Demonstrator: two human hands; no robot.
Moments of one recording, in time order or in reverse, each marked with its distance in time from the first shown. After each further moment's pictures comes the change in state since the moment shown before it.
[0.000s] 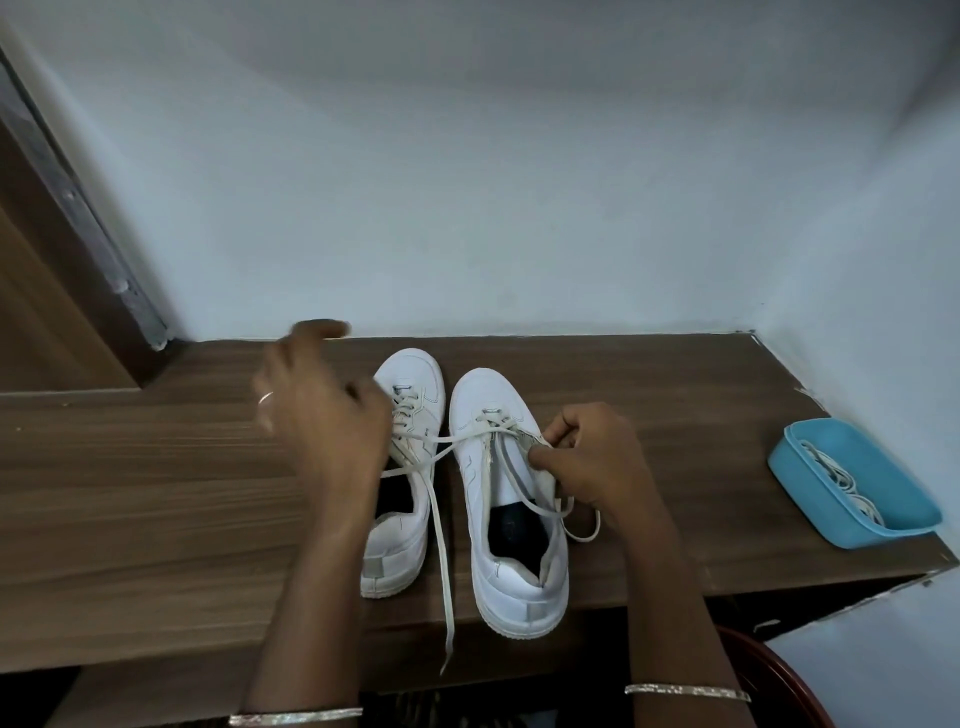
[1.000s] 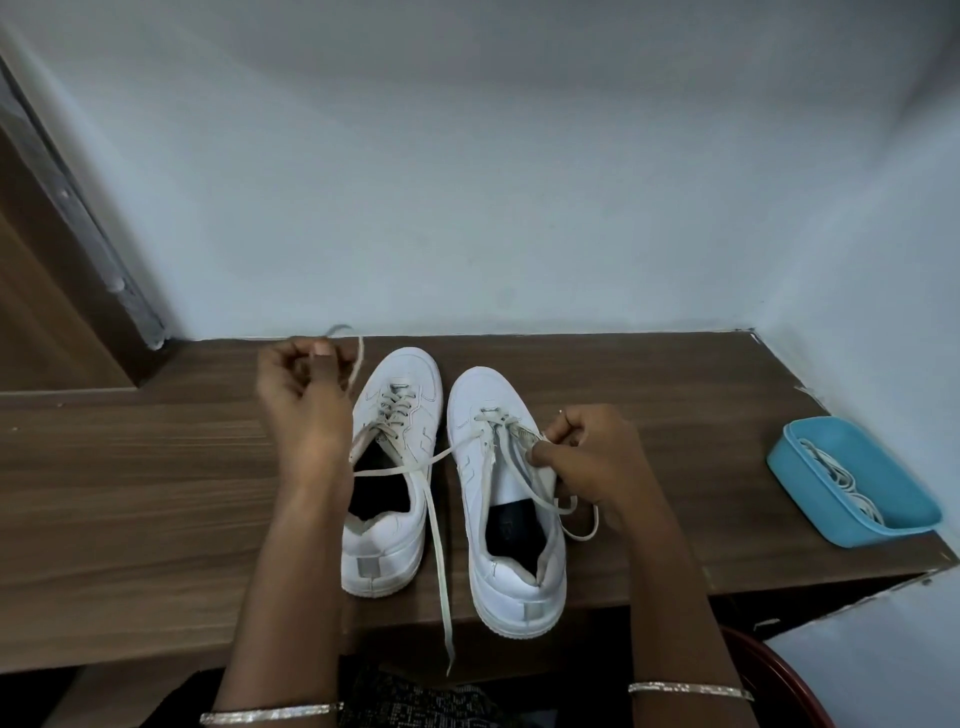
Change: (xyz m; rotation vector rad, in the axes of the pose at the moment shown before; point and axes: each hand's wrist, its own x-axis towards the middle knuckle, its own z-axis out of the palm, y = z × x) left_hand 0.010 -0.001 0.004 -0.844 -0.013 -0.456; right_hand 0.007 0.012 0.003 0.158 -0.006 0.073
